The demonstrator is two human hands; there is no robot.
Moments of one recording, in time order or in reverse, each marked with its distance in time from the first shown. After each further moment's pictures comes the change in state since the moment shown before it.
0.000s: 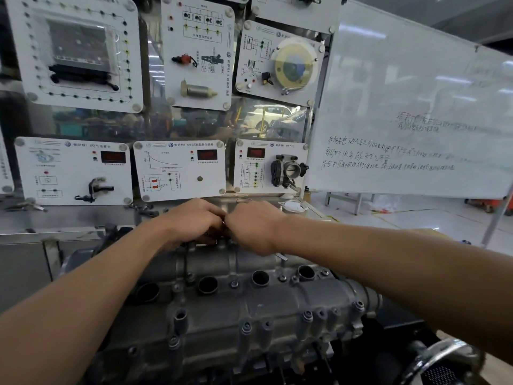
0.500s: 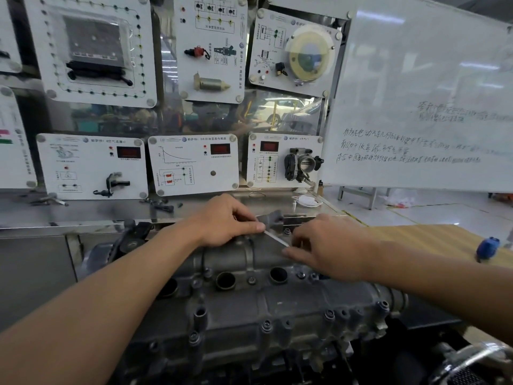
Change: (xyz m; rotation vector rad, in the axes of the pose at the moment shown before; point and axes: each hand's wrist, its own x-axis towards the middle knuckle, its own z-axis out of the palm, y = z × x) left_hand 0.004 -0.005 0.009 0.311 -0.011 0.268; right_hand -0.088 0.024 0.009 0.285 -0.030 0.193
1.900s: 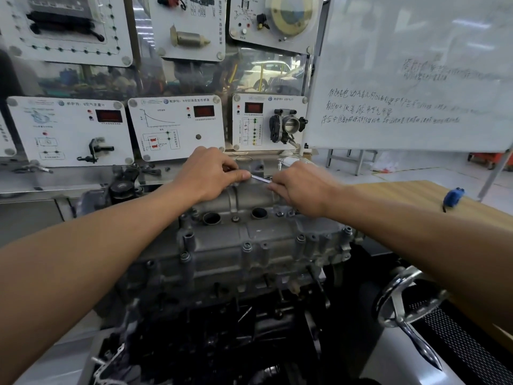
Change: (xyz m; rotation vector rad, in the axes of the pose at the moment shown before) left_hand -0.011 0.006 0.021 0.402 0.351 0.132; right_hand 0.000 0.005 0.024 -0.027 0.183 0.025
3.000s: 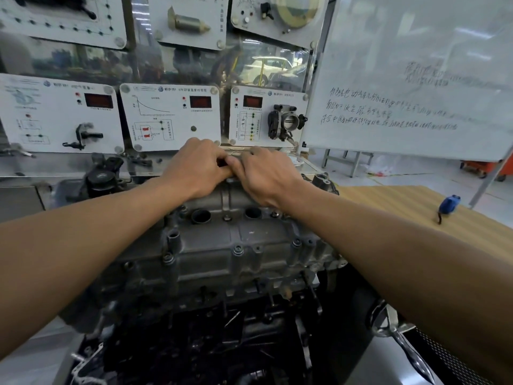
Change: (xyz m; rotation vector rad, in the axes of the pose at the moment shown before) left_hand 0.000 -0.001 0.005 0.033 0.045 0.002; right_hand 0.058 -0.027 0.036 -0.021 0.259 -0.019
